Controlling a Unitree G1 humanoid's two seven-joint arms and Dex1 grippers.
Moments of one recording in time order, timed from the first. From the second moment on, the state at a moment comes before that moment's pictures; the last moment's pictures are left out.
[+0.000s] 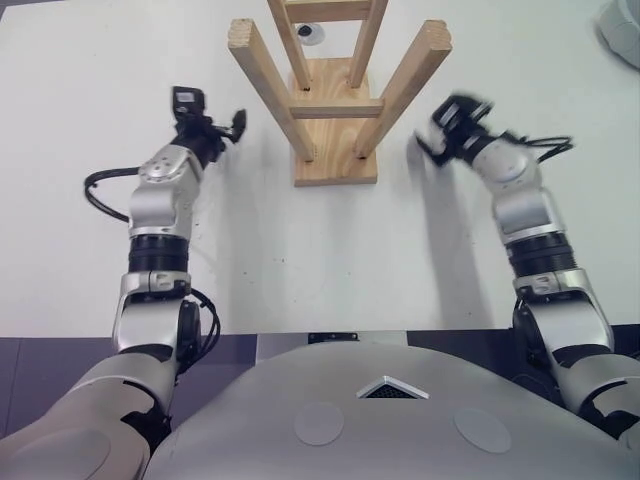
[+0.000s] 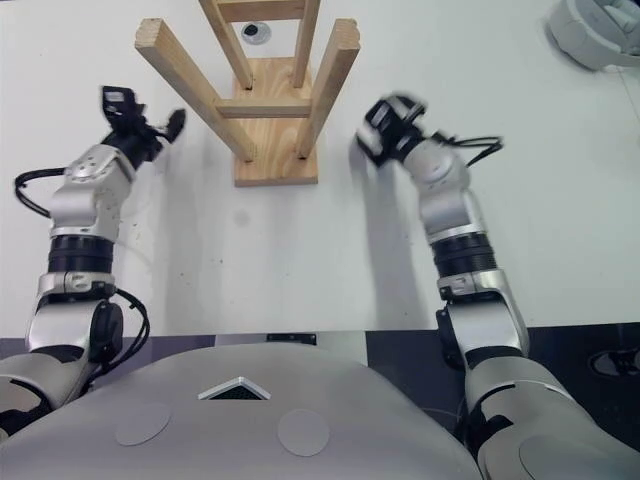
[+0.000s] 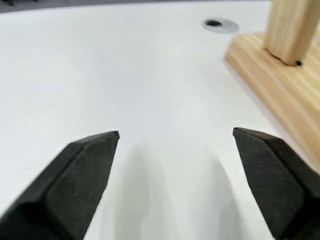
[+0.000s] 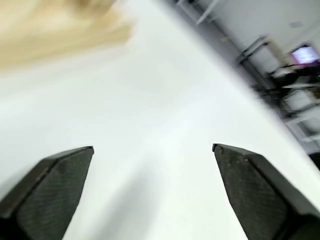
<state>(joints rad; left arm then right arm) -0.40 0.30 0.03 0.52 -0.22 0.33 -0.38 -0.37 -0.36 0.26 0.43 -0.27 0.09 0.45</state>
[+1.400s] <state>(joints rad) -0.14 0.45 -0.10 0.12 -0.07 0.41 -0.44 -0.59 -0.33 0.11 1.11 -0.02 -0.37 0.93</state>
